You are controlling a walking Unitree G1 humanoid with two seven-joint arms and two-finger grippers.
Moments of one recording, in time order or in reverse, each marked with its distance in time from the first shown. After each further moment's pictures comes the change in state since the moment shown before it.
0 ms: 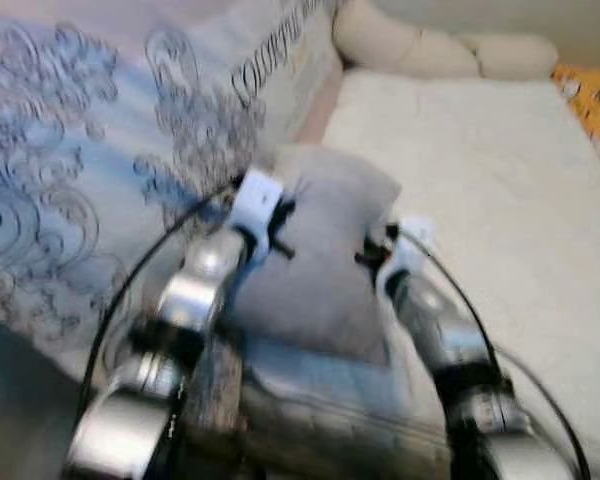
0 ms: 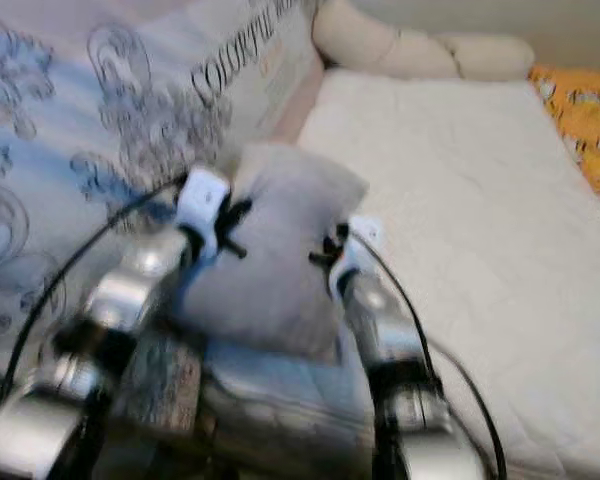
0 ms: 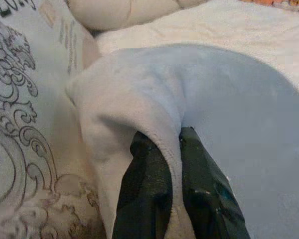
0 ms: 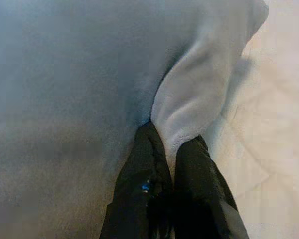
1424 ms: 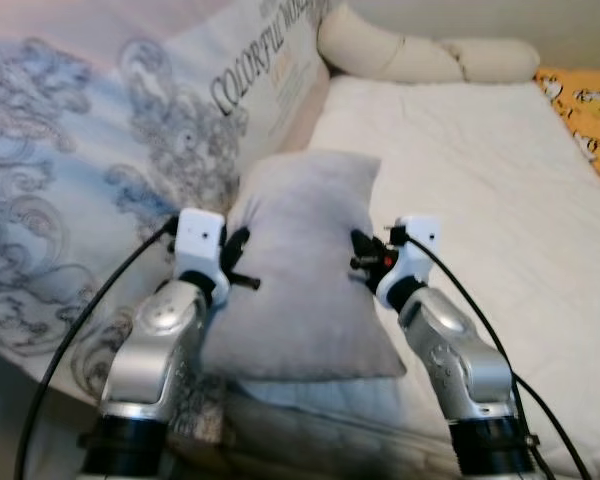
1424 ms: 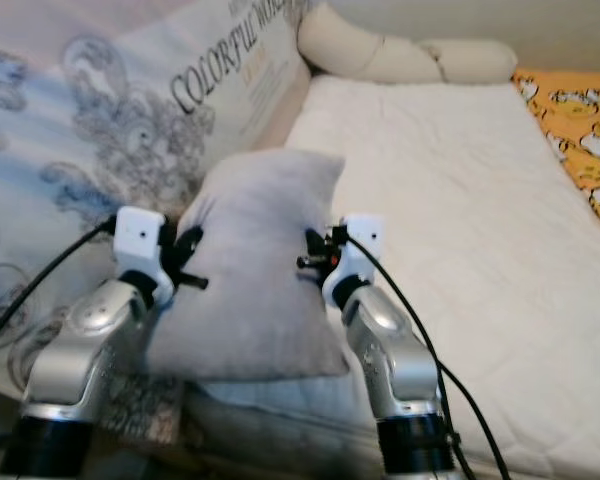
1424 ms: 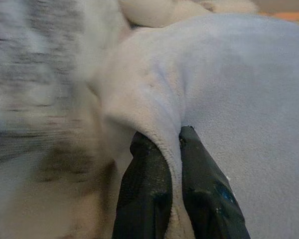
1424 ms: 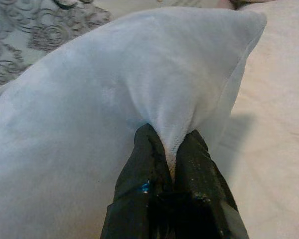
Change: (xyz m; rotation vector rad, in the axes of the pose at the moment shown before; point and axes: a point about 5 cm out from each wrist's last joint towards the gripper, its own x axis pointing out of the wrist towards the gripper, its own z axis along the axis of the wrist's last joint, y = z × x) left arm -0.075 -0.014 -0.031 -0.250 -0.006 0.176; right arm -0.059 0.019 0.011 -0.002 -0.155 0.173
